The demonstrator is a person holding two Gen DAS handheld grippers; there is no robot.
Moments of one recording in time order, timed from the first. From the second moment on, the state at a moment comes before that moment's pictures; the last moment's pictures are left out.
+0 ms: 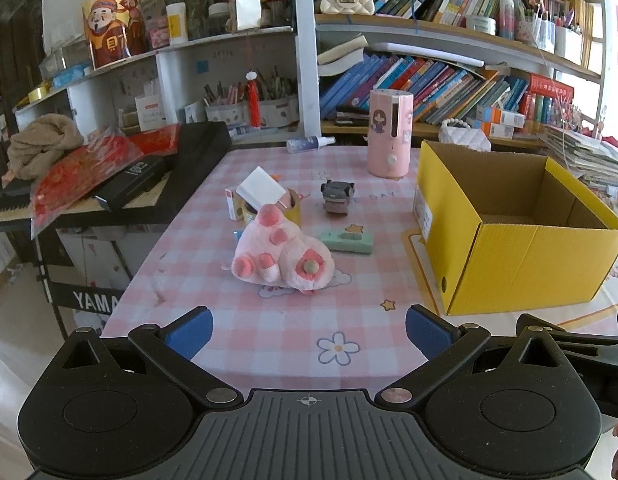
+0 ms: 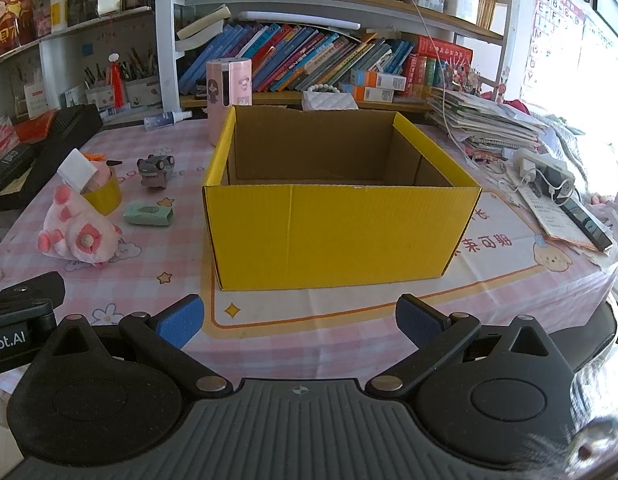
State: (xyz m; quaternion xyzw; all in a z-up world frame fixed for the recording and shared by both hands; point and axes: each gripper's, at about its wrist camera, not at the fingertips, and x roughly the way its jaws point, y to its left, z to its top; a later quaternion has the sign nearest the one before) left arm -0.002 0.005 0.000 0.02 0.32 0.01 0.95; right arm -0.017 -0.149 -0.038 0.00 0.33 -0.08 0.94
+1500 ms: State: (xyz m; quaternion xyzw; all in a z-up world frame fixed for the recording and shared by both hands) left arm 0.033 0.077 -0.009 -0.06 0.34 0.07 0.94; right arm 0.038 -0.083 -0.031 0.00 0.31 0.10 0.94
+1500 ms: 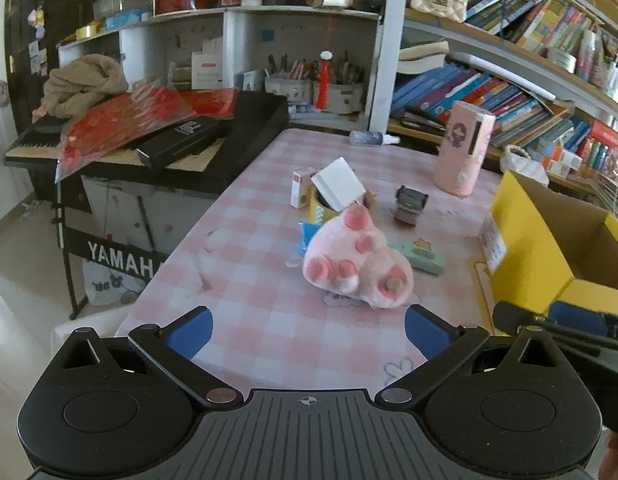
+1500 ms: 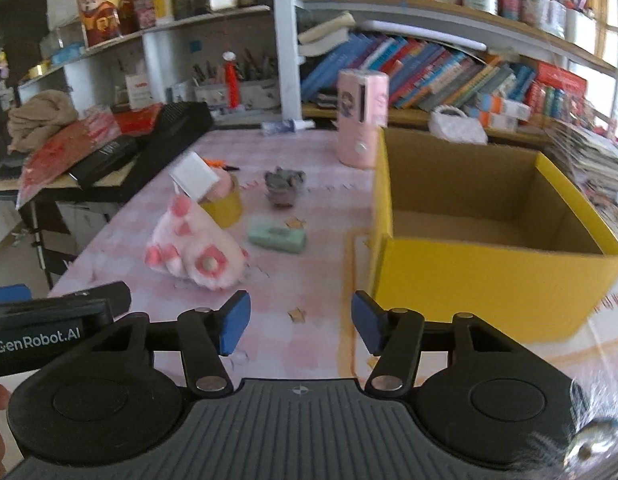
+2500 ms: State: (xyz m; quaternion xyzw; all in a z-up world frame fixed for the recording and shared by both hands) left arm 0.163 0.067 -0.056 -0.04 0.37 0.02 0.93; right arm 0.185 -0.053 -0.024 0.01 0.34 0.14 0.93
